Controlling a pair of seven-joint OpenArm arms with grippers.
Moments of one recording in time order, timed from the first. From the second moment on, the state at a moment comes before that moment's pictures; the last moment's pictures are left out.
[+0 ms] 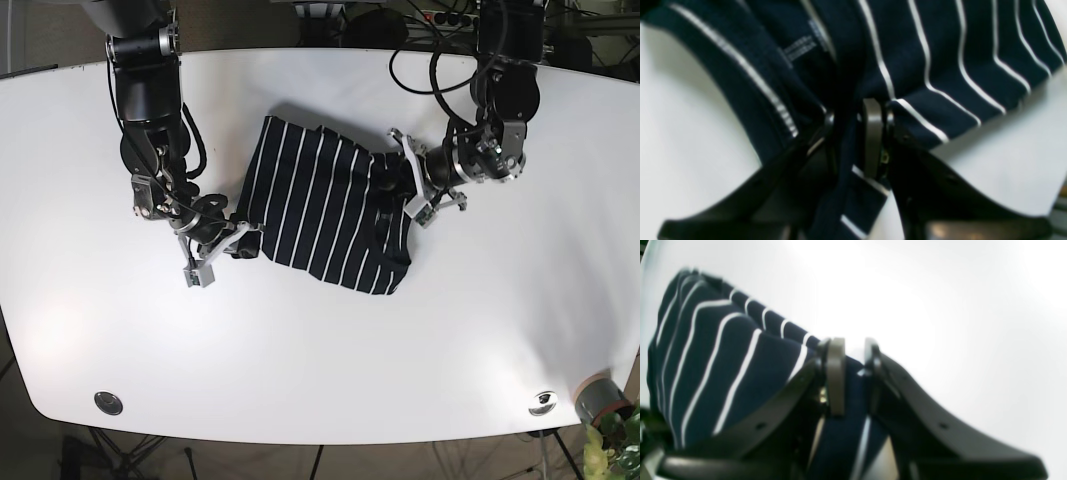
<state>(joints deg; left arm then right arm) -0.3 -13.4 3.4 81.6 -20.8 -39.8 39.4 14.4 10.3 -4.3 62.6 33.4 15.9 -34.1</state>
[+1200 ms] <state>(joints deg) -18.4 -14.0 5.5 79.5 -12.2 -38.4 45.5 -2.5 10.8 -24.3 85.5 31.7 14.3 -32.0</state>
